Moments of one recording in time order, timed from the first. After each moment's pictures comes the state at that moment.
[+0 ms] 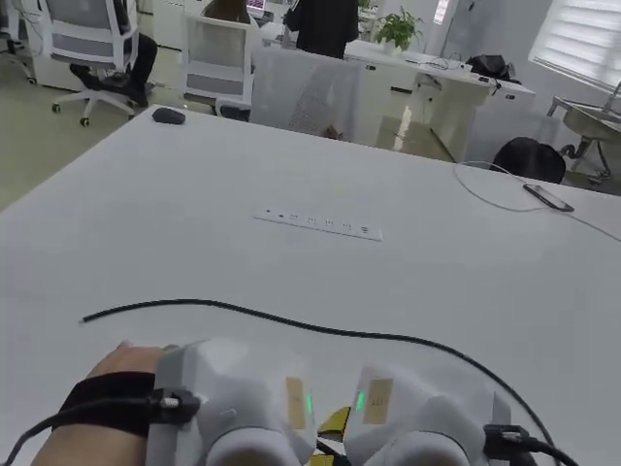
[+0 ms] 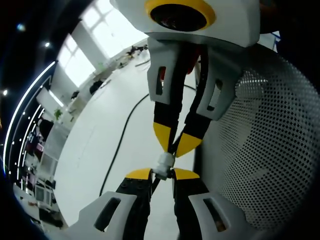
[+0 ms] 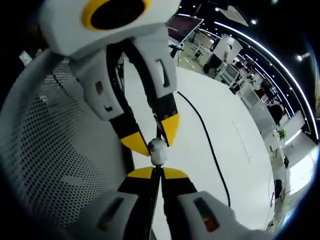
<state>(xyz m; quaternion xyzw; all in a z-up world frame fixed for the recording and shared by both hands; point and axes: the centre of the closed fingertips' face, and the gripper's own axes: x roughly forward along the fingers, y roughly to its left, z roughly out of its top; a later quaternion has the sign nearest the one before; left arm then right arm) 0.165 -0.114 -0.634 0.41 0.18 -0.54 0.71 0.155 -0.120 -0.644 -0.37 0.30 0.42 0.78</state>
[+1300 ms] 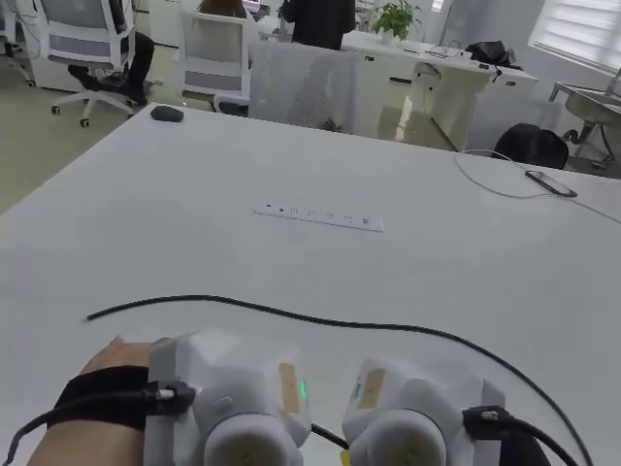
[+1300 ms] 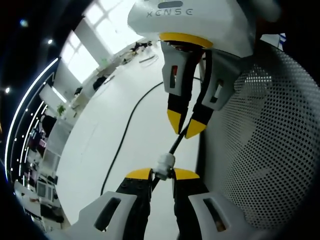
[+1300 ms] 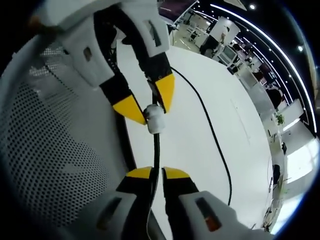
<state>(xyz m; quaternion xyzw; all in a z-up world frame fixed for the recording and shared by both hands) 0.172 -0.108 -0.637 0.42 0.19 -0.52 0.72 0.156 -0.150 -0.664 -0.39 0.36 0.37 0.76</state>
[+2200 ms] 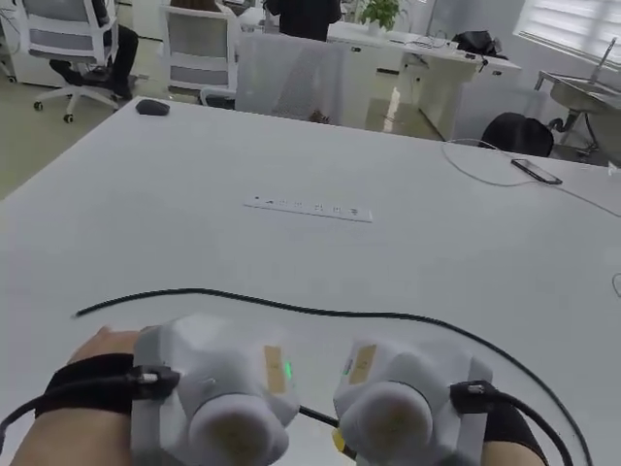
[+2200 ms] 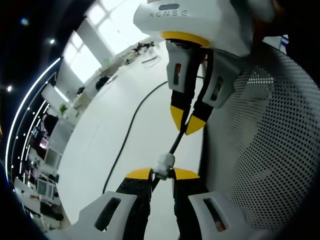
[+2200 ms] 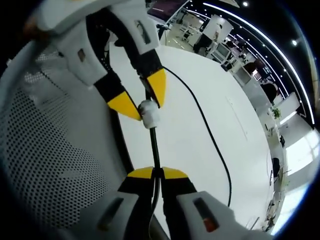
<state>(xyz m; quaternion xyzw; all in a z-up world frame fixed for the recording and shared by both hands) 0.178 -0.105 -0.632 0.41 0.18 -0.51 0.73 0.160 -0.158 -0.662 -0.38 0.37 0.34 0.78</state>
